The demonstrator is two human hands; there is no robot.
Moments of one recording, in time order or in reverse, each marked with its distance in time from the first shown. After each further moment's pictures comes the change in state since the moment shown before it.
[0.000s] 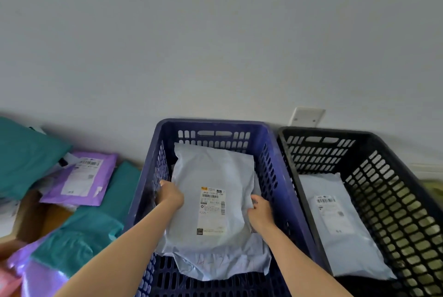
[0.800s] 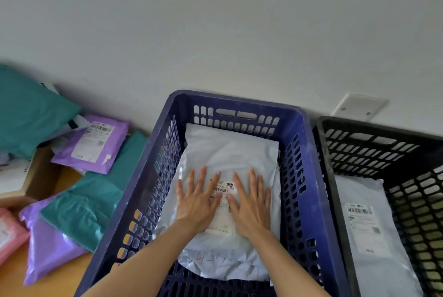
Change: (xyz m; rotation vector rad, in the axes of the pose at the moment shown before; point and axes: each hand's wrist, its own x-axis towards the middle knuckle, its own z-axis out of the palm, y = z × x) left_hand -0.006 -0.045 0.085 0.597 -0.013 0.580; right_hand 0.030 0.024 0.055 -0.813 -0.042 -0.510
